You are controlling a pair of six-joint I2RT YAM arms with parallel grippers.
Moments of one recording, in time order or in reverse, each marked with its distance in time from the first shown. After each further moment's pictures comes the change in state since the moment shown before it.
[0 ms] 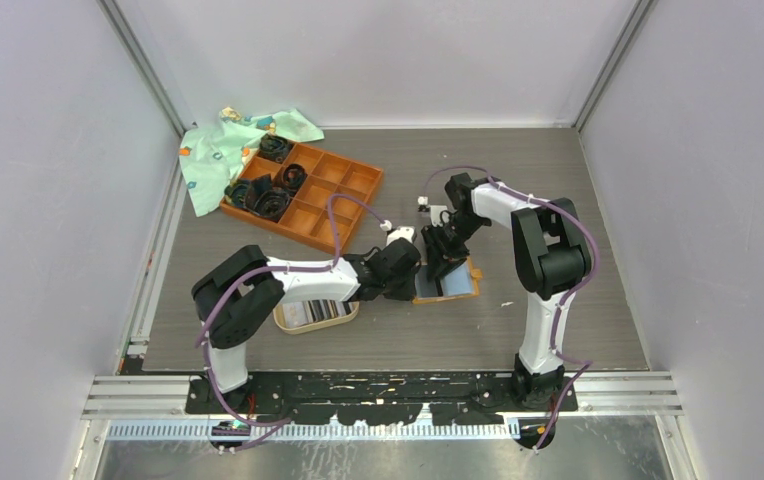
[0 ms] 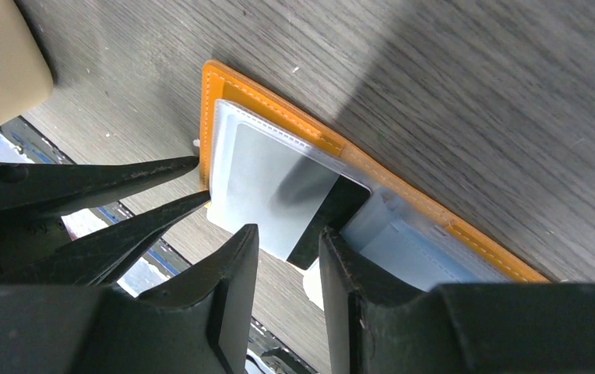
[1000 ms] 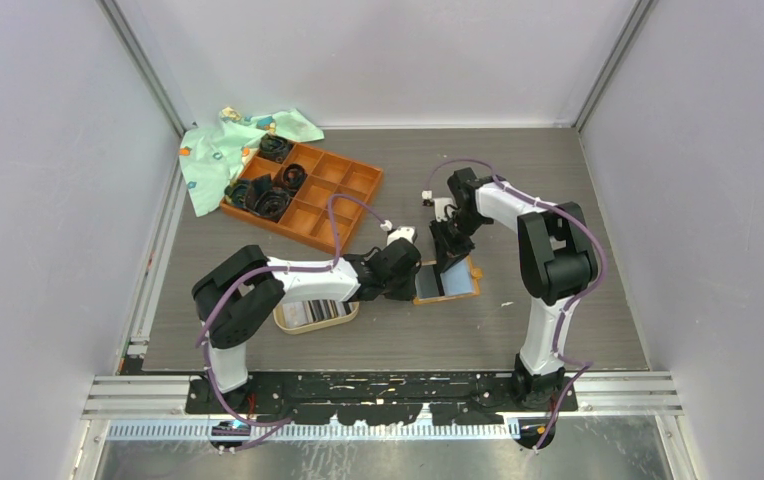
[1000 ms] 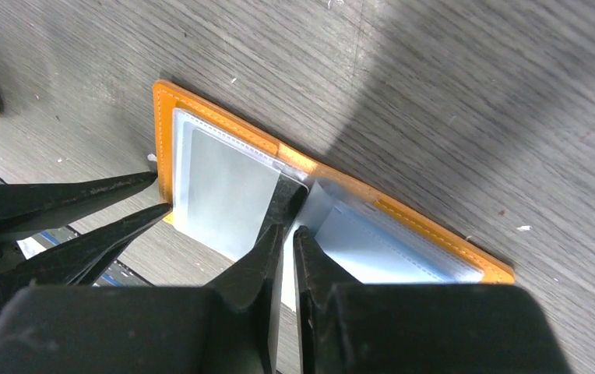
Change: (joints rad) left arm 0.000 0.001 0.000 0.005 0.004 0.000; right arm -0.011 -0.053 -0.013 0.054 0.126 0.007
